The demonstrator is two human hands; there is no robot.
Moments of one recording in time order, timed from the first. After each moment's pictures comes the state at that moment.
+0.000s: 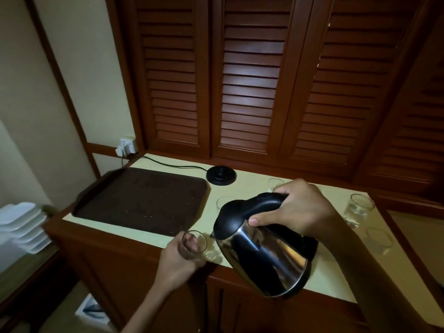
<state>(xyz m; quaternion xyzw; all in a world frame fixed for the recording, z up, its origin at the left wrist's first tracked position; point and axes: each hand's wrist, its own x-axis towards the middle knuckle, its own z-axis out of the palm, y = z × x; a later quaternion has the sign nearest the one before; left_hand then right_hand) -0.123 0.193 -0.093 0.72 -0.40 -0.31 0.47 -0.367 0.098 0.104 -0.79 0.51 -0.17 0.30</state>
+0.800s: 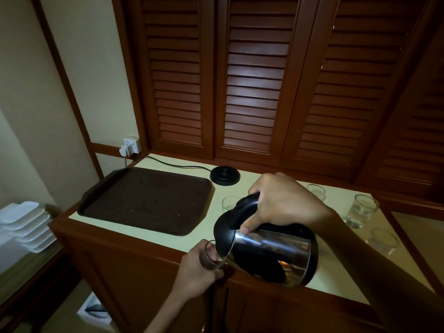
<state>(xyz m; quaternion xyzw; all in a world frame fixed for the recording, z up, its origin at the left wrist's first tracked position) -0.143 0.191 -0.108 0.70 -0.48 -0.34 0.41 -0.320 0.106 0.120 -0.87 0.45 -0.05 0.18</state>
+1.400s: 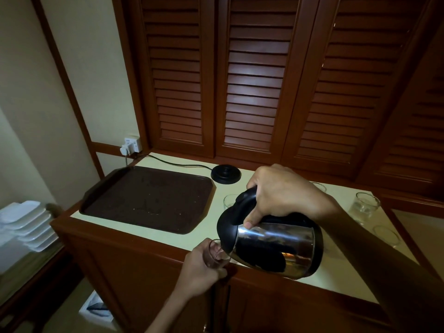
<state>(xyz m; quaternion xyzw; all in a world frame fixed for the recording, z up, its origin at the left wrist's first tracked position) -0.145 0.191 -0.108 0.69 -0.48 -0.36 0.40 -0.309 0.108 0.135 -0.88 0.45 -0.01 0.15</state>
